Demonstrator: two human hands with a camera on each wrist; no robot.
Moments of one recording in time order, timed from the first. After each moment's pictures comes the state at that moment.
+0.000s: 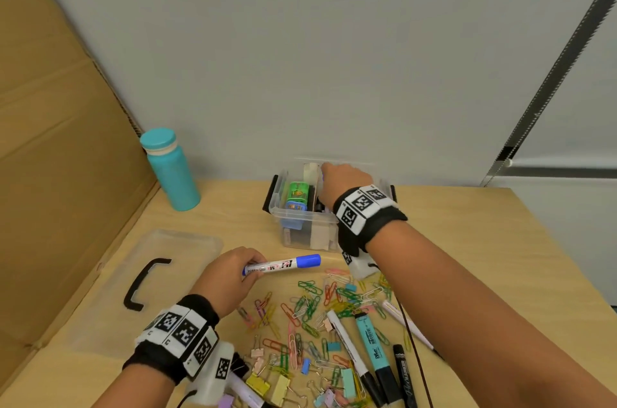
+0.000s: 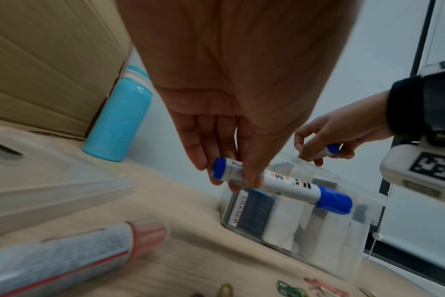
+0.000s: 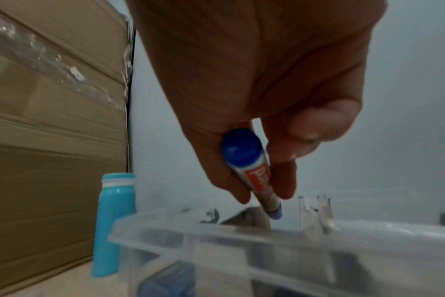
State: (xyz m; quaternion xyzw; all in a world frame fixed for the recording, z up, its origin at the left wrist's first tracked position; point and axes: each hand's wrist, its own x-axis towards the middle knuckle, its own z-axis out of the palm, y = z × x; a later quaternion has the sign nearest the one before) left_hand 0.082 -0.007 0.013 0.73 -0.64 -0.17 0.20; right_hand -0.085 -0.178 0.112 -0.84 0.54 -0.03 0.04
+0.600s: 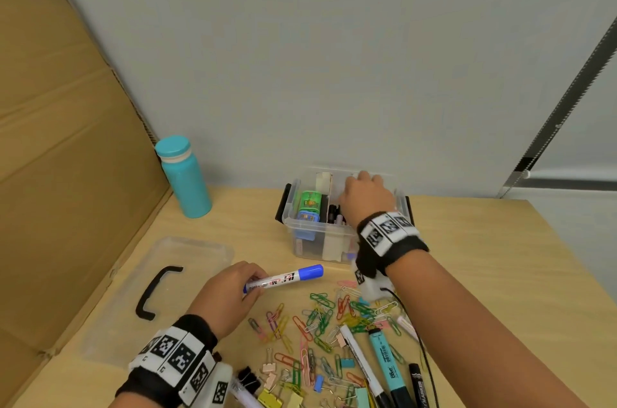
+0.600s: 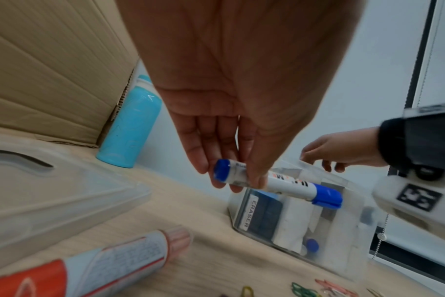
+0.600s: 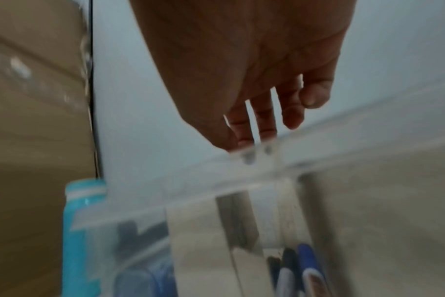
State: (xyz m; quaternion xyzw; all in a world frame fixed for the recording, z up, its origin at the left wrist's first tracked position) left_hand 0.093 0.008 0.019 0.73 -0.63 -0.17 0.19; right_hand -0.092 -0.193 0.082 -0.82 0.56 -0.09 0.02
